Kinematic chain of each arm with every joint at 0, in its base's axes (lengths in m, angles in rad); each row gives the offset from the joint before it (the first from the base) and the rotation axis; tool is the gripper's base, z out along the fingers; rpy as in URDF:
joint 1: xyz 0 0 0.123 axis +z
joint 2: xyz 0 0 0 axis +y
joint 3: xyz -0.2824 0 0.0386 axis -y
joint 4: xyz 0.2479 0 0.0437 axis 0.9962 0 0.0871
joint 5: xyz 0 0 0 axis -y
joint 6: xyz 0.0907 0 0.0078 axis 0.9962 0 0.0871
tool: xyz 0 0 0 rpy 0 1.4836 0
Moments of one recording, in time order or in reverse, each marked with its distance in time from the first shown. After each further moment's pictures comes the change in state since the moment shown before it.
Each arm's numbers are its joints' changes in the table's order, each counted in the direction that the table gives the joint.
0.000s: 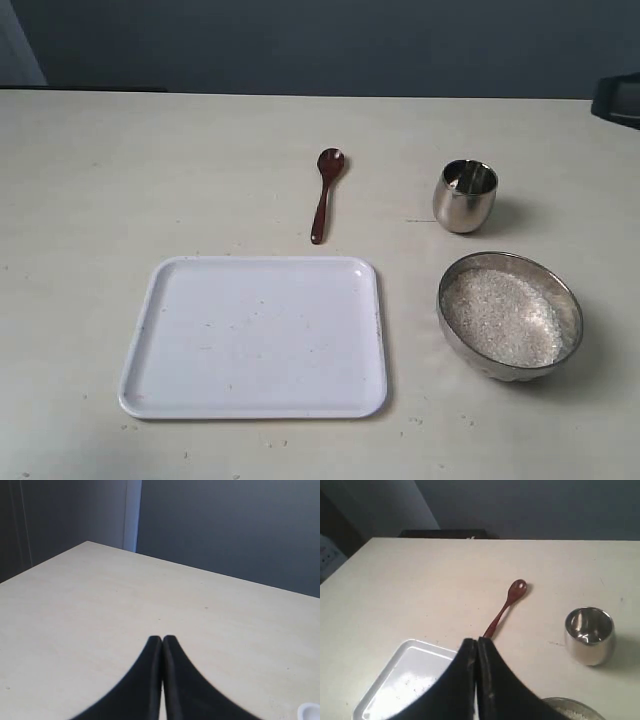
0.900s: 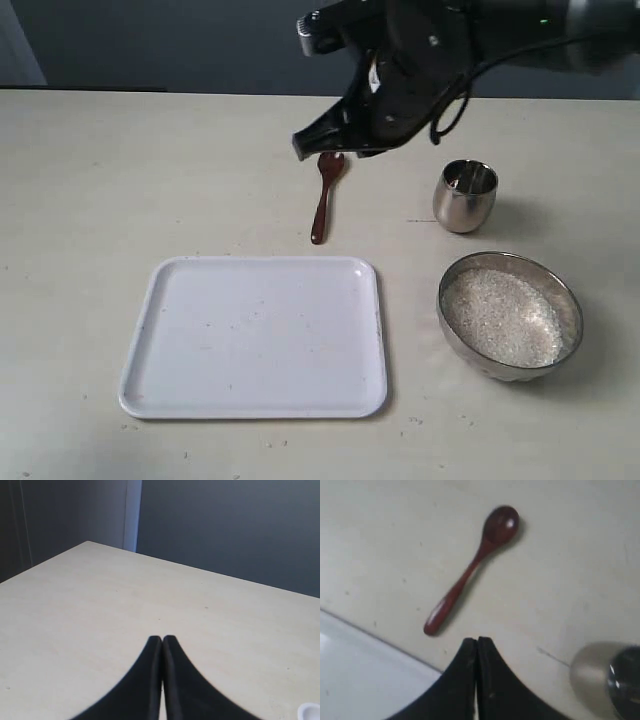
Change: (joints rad) left arm 0.000 0.000 0.000 0.000 0.000 0.000; right arm 0.737 1.007 0.699 -1.315 0.090 1.116
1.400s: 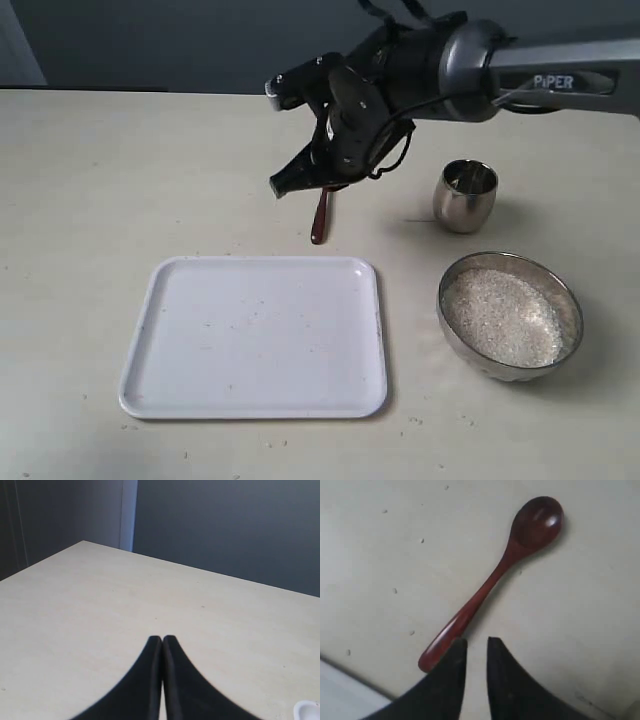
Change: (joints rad) left arm -0.014 0.000 0.000 0.000 0.000 0.000; right arm 0.002 0.248 0.094 -0.005 0.096 -0.039
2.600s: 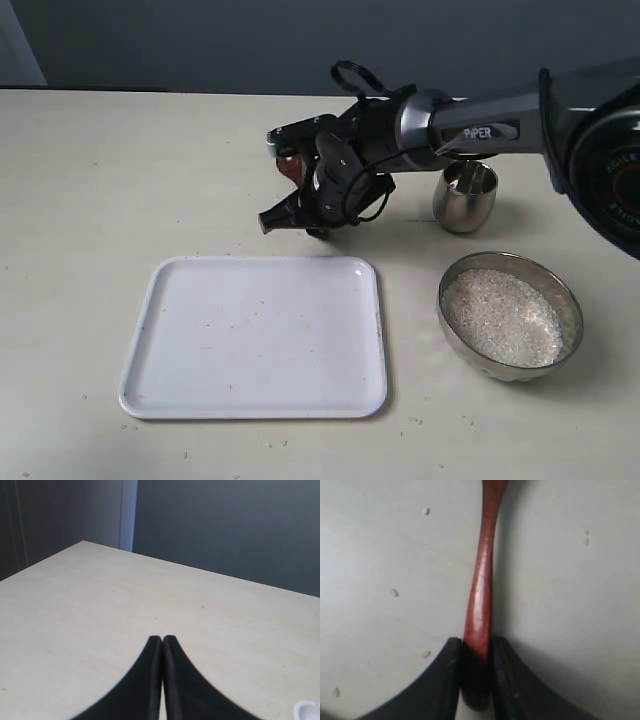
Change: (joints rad) left arm 0.000 0.000 0.000 0.000 0.000 0.000; right arm 0.000 0.165 0.005 0.077 0.122 0.092
